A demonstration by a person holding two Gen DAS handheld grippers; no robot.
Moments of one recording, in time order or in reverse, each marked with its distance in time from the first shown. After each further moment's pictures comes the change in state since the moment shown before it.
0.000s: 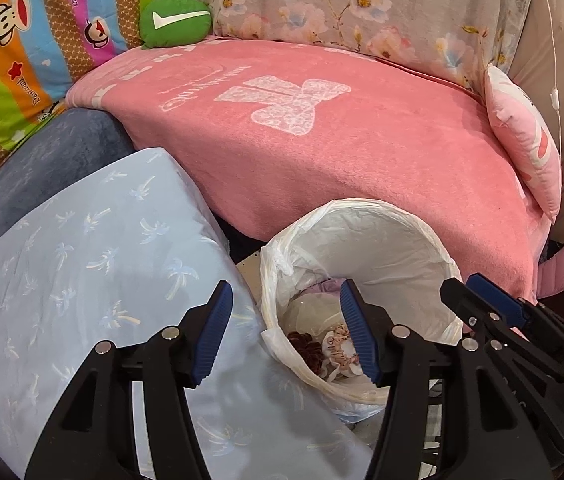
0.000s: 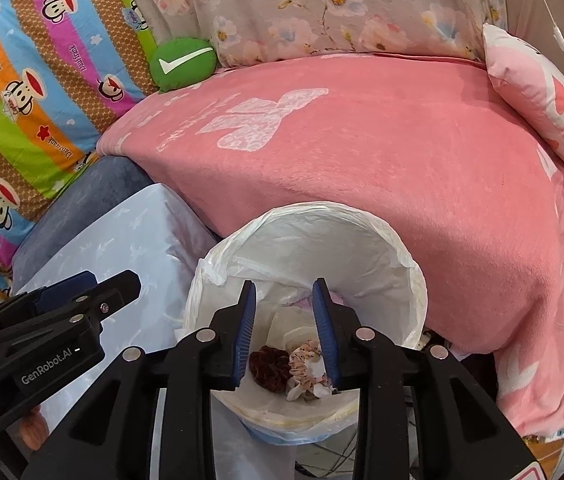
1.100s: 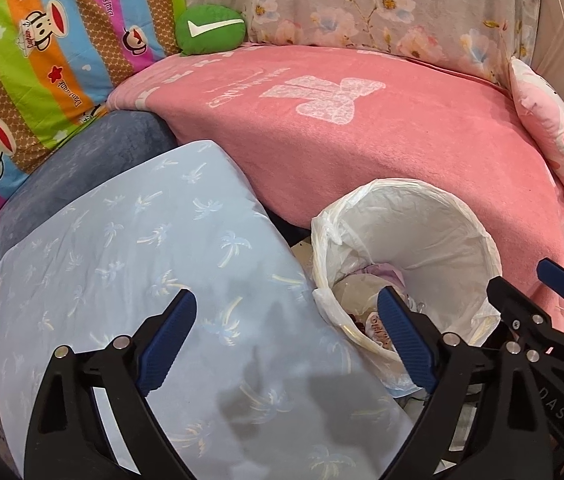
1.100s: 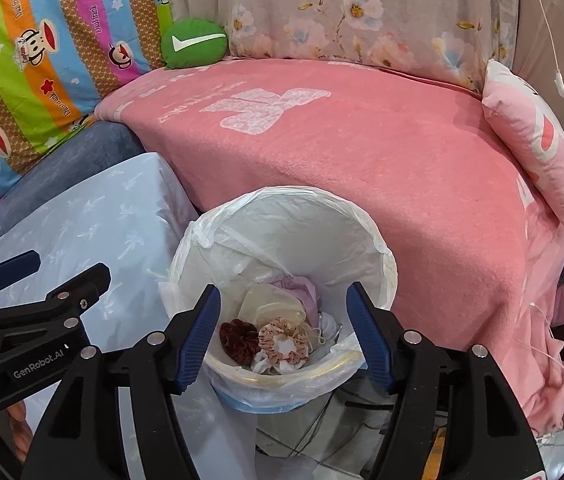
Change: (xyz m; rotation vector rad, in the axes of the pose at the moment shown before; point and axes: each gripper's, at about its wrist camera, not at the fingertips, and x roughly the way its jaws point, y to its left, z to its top) left arm -0.018 0.010 -0.038 -0.006 -0.033 0.153; right arm -0.027 0.011 -0.029 -0.135 0.000 -0.100
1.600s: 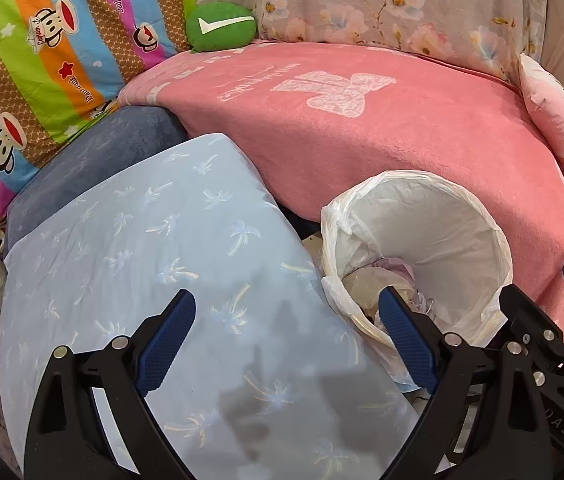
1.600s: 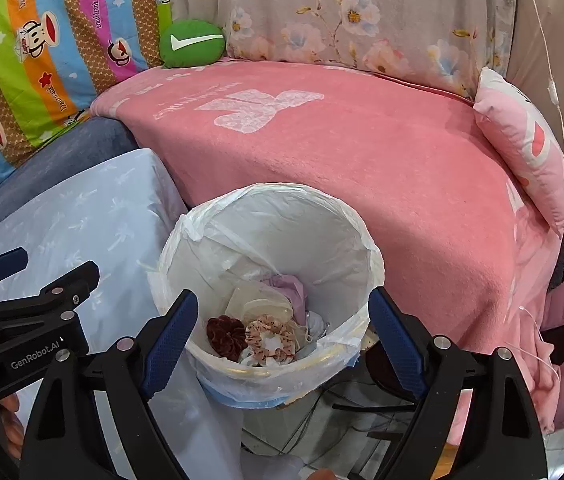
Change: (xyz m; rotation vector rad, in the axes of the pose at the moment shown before) left arm 0.000 -0.001 -0.009 -0.010 0.006 0.041; right arm -0.003 0.000 -0.011 -0.028 -0.014 -0.039
